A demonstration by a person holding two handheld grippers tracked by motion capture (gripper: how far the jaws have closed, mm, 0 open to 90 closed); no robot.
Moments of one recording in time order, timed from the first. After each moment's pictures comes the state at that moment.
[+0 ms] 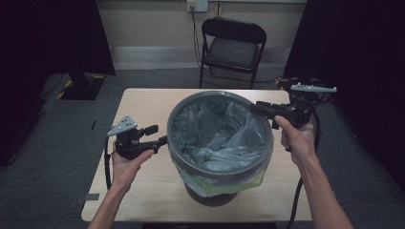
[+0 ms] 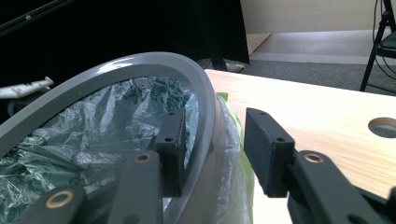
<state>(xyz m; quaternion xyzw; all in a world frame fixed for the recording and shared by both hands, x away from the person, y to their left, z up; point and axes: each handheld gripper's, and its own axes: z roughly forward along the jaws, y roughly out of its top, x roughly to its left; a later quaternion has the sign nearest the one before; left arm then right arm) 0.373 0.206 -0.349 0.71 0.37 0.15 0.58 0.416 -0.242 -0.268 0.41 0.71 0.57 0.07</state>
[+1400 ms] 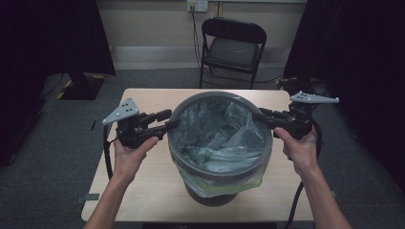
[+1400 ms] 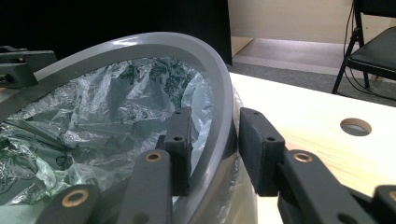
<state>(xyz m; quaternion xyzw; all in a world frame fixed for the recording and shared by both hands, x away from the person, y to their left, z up) 0.360 0.180 -0.284 0.71 0.29 0.16 0.62 0.389 -0.237 -0.271 0.40 0.73 0.55 0.13</state>
